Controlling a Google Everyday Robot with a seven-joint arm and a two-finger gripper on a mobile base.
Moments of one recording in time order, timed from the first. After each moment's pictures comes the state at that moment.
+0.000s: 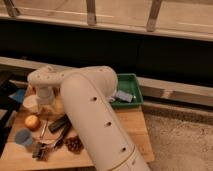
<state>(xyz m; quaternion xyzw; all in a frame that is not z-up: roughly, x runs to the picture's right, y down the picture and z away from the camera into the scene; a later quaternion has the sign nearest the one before) -0.336 0.114 0.866 -0.36 0.18 0.62 0.67</state>
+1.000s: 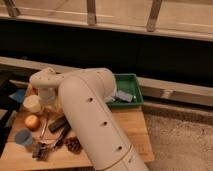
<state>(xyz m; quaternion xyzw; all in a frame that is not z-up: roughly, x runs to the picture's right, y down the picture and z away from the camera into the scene) -0.334 0.120 0.888 -0.35 0.19 0.63 0.67</state>
